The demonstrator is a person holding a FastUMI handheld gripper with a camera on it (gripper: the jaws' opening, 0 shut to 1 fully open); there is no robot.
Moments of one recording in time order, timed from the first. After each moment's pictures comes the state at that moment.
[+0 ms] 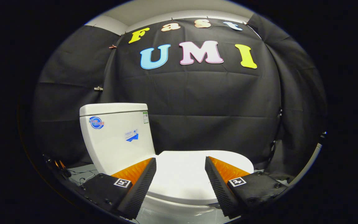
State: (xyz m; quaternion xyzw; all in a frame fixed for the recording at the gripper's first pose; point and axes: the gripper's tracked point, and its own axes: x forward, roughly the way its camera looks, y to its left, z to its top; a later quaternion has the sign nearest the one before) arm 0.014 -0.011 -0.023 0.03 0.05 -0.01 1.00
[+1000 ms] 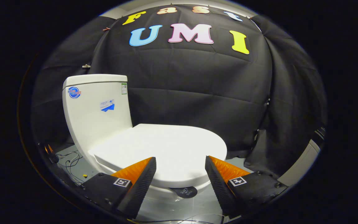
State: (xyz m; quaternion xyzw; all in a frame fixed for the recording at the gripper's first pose) arm -0.016 -0.103 -0.093 -0.01 0.16 -0.07 0.98
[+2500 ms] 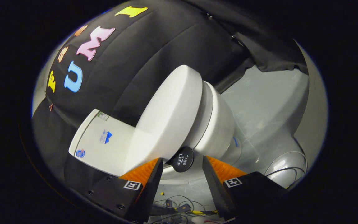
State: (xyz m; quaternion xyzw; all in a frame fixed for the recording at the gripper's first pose) arm -0.037 -0.111 -0.199 0.46 0.27 -0.05 0.85
